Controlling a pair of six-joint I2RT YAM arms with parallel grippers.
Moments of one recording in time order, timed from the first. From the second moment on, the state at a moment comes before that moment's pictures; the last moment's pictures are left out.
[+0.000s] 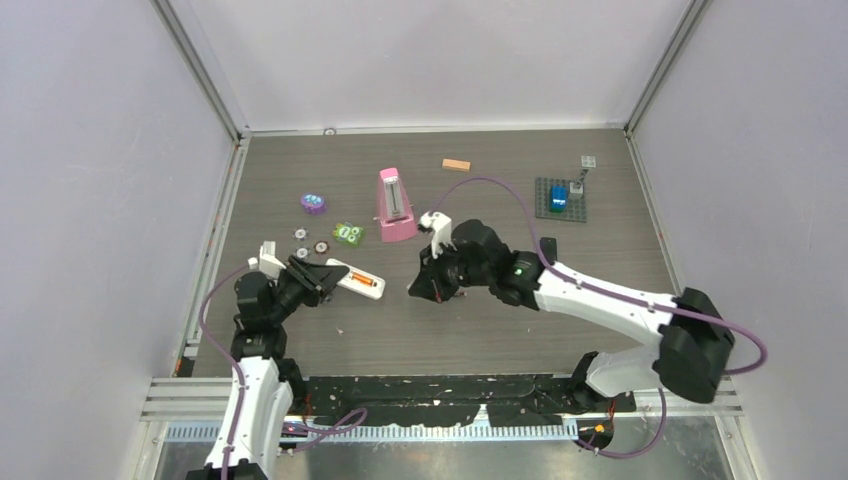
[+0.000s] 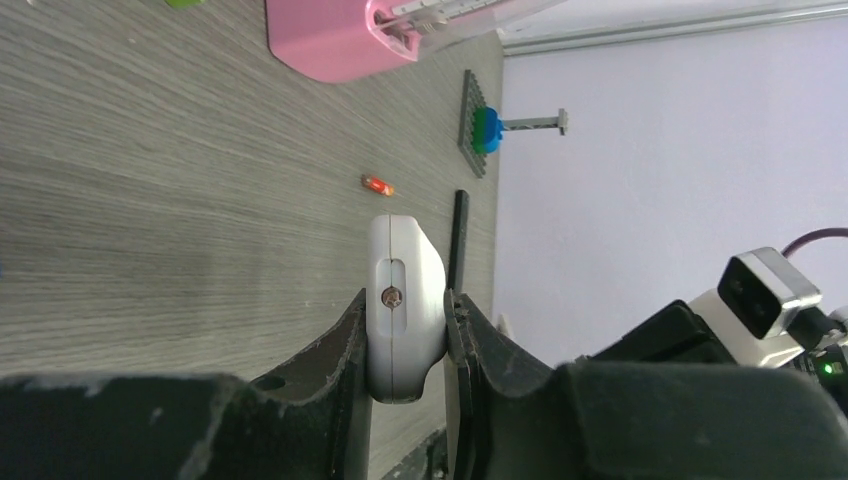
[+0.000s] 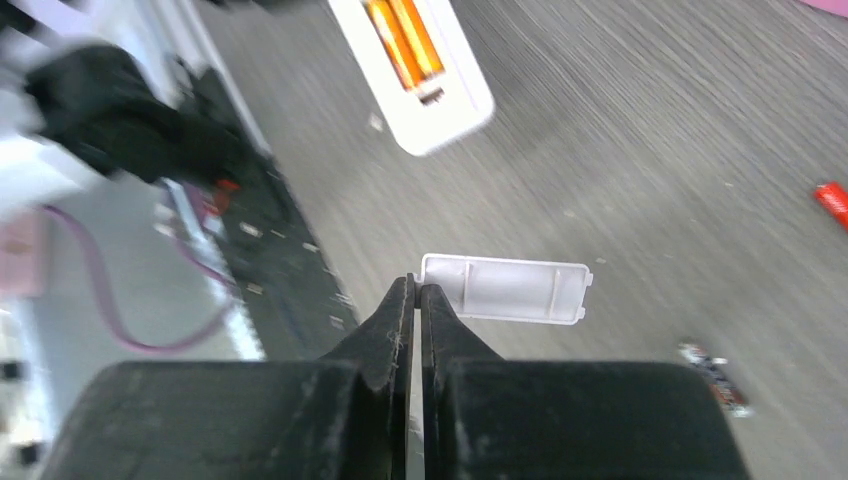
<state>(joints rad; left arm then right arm) 0.13 0.54 0.18 0.04 0.66 -1.08 0.94 1.39 0.94 -0.20 -0.29 0.26</state>
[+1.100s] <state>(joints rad) 0.04 0.36 0.14 0.53 0.69 -1.78 1.16 1.26 0.73 0.89 0.13 1.26</state>
